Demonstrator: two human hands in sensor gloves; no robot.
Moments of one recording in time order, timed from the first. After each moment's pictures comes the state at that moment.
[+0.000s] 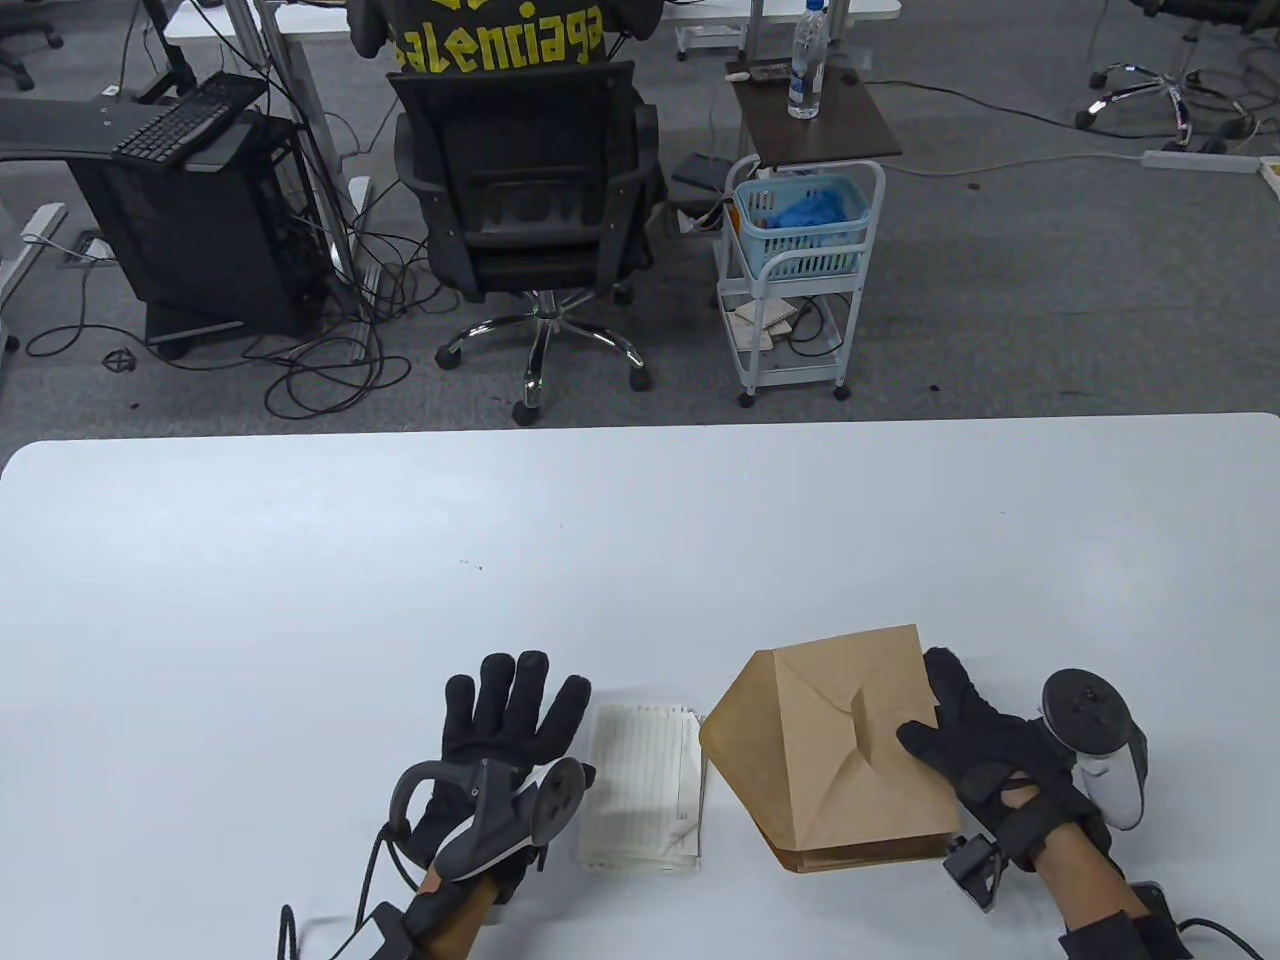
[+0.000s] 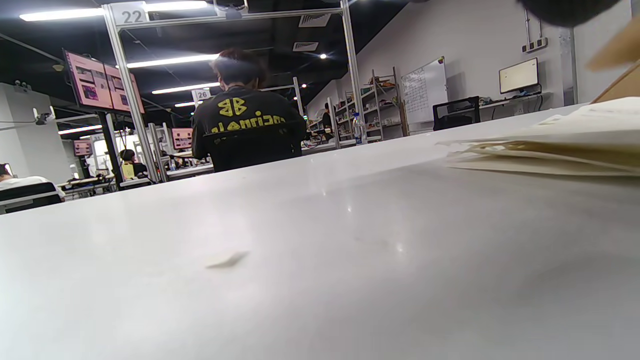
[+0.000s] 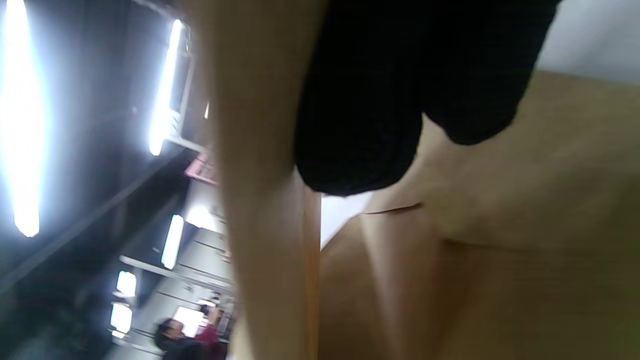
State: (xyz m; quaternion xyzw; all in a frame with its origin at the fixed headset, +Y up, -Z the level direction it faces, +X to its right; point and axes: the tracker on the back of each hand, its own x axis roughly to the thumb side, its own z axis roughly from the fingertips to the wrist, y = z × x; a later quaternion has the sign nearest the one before) left_hand -0.153 -0.739 -0.294 0.06 -0.13 -0.09 0.99; right_hand 0.286 -0.750 -0.312 0.02 0.09 0.86 0.50
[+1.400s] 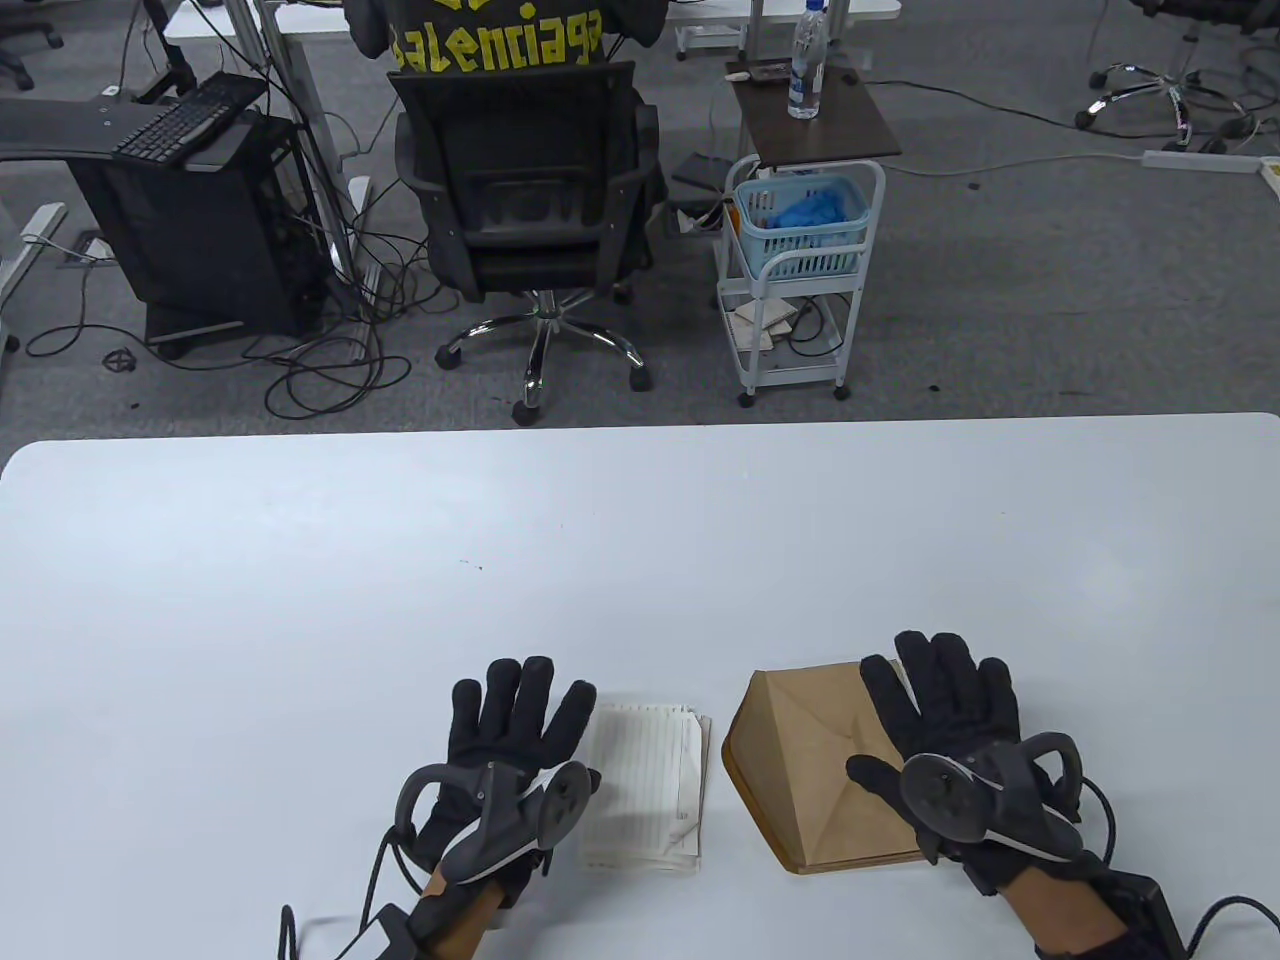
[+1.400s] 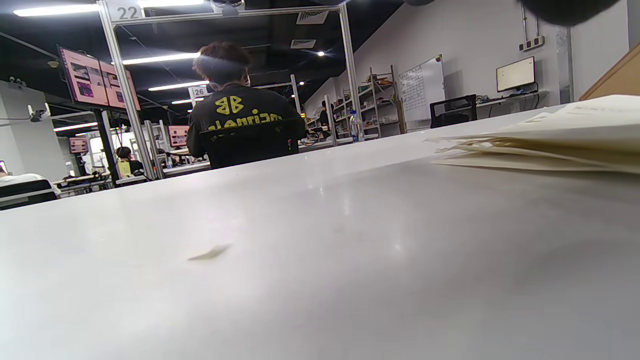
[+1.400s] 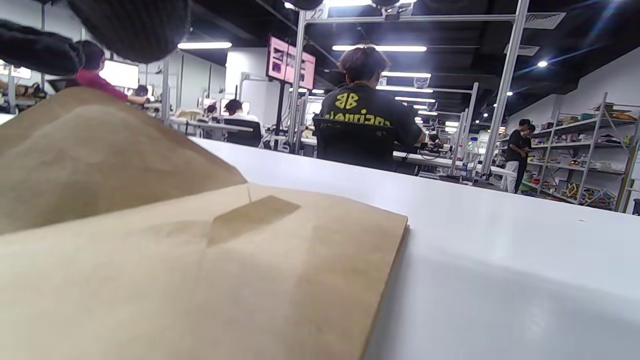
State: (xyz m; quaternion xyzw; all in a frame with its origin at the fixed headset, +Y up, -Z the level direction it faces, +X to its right) left_hand -0.149 -0.741 -0.291 0.05 -0.13 -0.09 0.99; right_hand 0.228 -0.715 -0.276 0.17 -0.09 0.98 -0.03
